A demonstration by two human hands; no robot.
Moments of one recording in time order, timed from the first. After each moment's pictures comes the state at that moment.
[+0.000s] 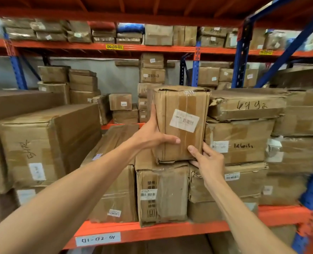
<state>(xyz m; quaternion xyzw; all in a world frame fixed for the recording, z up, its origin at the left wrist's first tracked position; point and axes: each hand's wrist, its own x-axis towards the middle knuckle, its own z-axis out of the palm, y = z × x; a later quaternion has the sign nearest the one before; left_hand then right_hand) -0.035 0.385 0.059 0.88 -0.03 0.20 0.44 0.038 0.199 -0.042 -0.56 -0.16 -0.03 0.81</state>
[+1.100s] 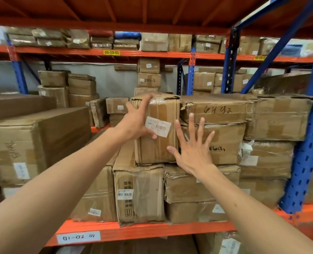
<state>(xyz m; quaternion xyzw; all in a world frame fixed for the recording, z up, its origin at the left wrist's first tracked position) -0.042 0.330 0.107 0.93 0.10 0.29 0.18 0.067 0.146 0.006 -0.88 -0.32 -0.33 0.09</state>
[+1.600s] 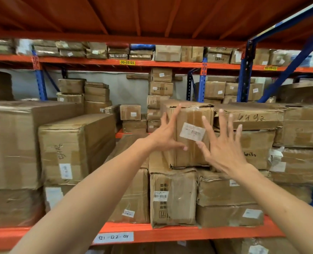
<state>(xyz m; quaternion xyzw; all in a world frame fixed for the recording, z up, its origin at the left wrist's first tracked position) -0.074 0.365 0.088 0.95 -0.03 0.24 0.20 0.013 0.160 0.042 -0.85 -0.32 -0.39 0.12</state>
